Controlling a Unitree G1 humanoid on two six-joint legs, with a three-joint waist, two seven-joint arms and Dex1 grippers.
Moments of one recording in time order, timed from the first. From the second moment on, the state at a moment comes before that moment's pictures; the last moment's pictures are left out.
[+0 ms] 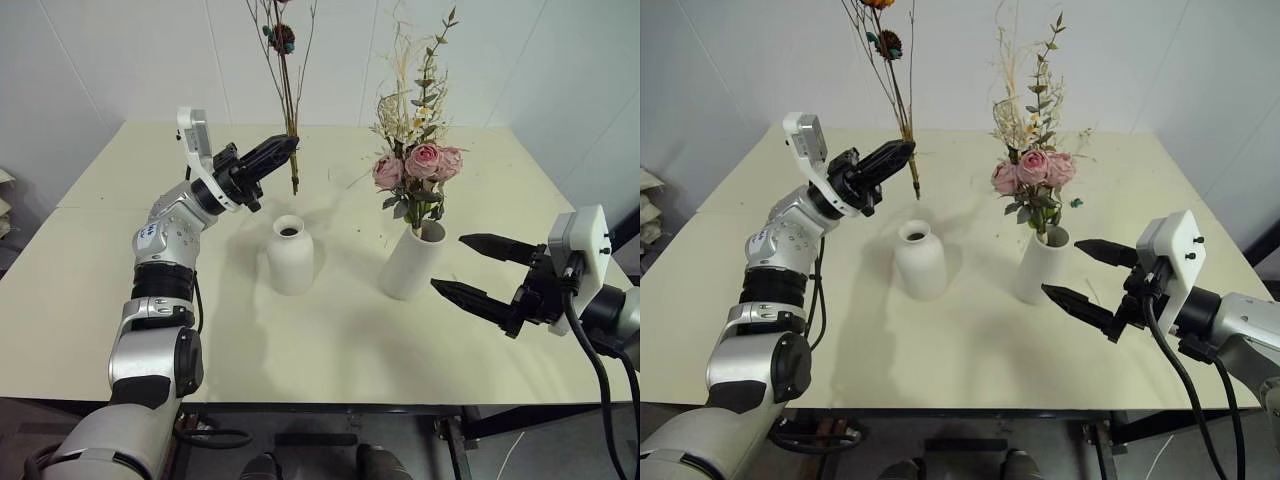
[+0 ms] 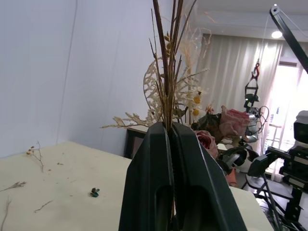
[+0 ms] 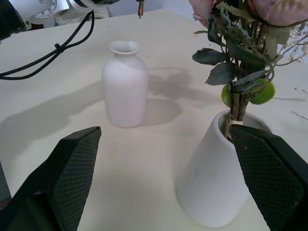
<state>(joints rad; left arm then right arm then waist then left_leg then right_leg) -1.13 0.37 0.26 0.72 -0.59 0.30 -1.17 -0.14 -0.91 -0.48 -0.66 0.96 0.76 0.65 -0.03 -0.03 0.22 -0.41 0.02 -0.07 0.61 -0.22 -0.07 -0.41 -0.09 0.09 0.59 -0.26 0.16</state>
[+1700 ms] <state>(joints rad) -0.98 0.53 0.11 0.57 -0.42 0.36 -1.24 -0.11 -0.91 -0.52 -0.68 0.97 0.75 0.63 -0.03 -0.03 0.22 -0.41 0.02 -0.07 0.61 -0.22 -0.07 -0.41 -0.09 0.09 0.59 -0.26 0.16</state>
